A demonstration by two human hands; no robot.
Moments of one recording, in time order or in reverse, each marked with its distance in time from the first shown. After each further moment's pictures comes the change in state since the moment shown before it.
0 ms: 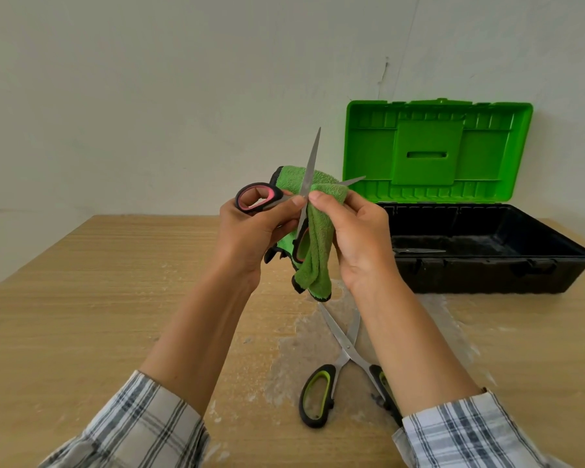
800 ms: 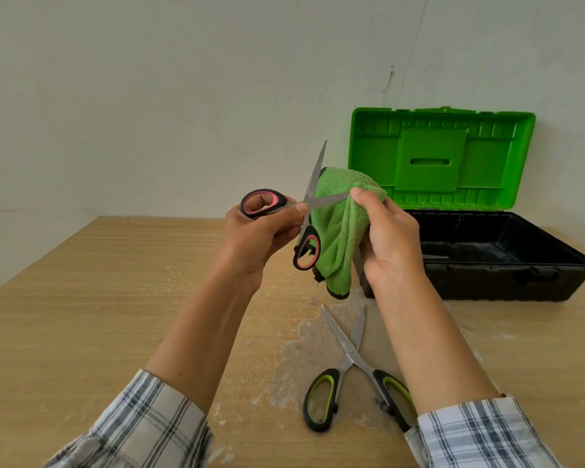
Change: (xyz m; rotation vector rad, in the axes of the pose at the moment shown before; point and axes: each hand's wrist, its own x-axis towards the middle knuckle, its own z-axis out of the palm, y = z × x) left_hand 0.006 -0.002 -0.008 -0.018 -0.008 -0.084; right_hand 0.013 -0.008 -0.015 0.081 0.177 0.039
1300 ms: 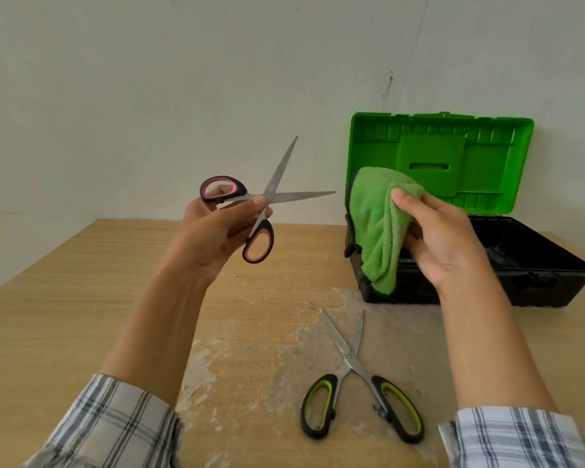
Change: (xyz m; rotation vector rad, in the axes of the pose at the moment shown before) left_hand 0.003 0.030 -0.034 0.030 -0.033 0.037; right_hand 0.016 -0.045 -0.052 -0.129 -0.134 0.008
